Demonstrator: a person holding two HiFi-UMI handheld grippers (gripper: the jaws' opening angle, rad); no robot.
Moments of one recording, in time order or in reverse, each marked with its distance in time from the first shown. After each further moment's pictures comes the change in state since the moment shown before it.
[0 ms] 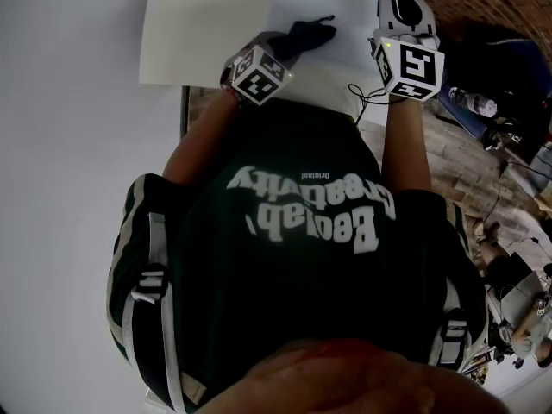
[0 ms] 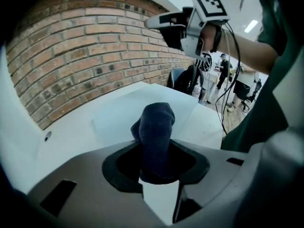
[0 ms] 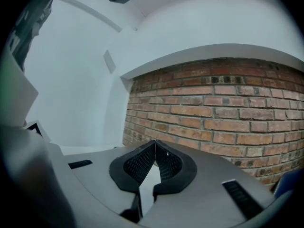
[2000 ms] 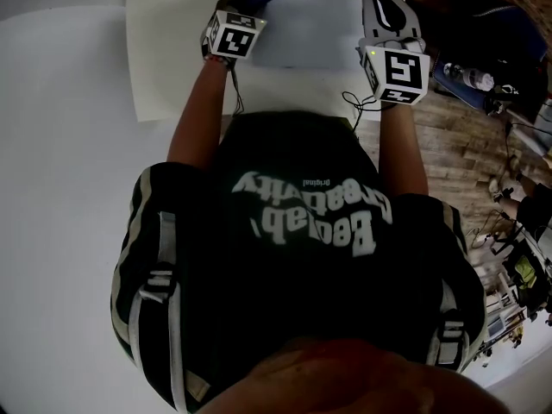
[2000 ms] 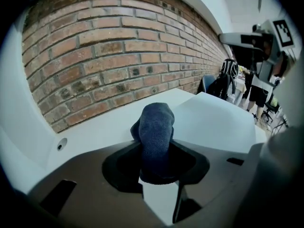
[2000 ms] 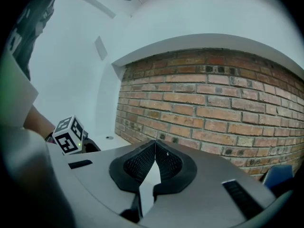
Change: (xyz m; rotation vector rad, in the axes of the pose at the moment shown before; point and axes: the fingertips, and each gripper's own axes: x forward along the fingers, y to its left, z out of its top) left arm 0.047 0.170 0.042 -0.138 -0.063 0.204; right arm 0.014 -0.015 -0.034 0.010 0.136 -0.096
